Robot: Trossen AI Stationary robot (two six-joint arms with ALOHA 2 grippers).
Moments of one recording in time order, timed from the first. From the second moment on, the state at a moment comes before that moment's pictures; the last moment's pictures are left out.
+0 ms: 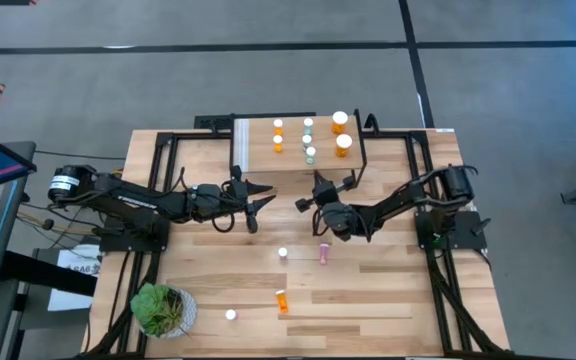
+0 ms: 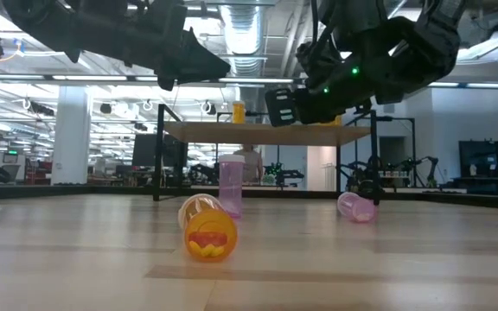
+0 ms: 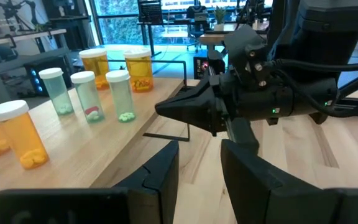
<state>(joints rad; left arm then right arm) 0.00 1.31 0.52 0.67 -0.34 0.00 0.08 1.86 0.78 0.93 1.29 -0.03</state>
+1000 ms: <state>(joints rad) 0.00 1.31 0.52 0.67 -0.34 0.00 0.00 1.86 0.82 0.92 1.22 -0.09</state>
